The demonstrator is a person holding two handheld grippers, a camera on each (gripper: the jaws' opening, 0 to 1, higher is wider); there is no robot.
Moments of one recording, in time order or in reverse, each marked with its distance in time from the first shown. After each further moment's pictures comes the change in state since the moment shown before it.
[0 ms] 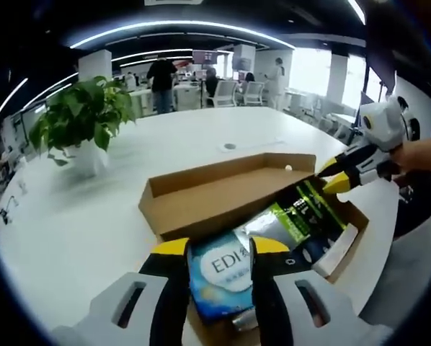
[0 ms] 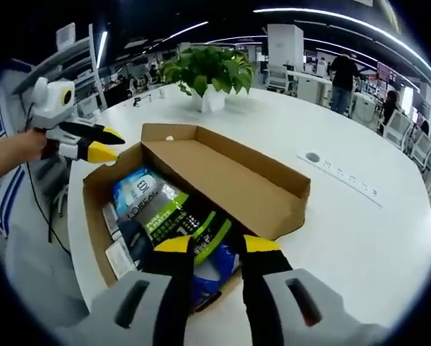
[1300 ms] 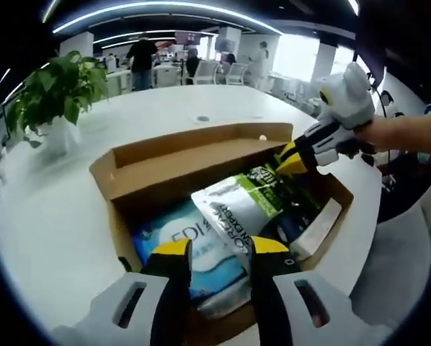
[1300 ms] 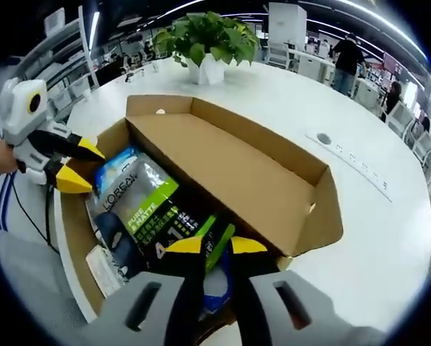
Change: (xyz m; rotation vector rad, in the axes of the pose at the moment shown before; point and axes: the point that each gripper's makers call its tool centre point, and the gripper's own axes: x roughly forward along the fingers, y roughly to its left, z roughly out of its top) left arm 0.020 -0.038 -0.043 -0.021 0.145 -0.141; right arm 0.038 0.000 -0.014 -0.006 0.142 -0.026
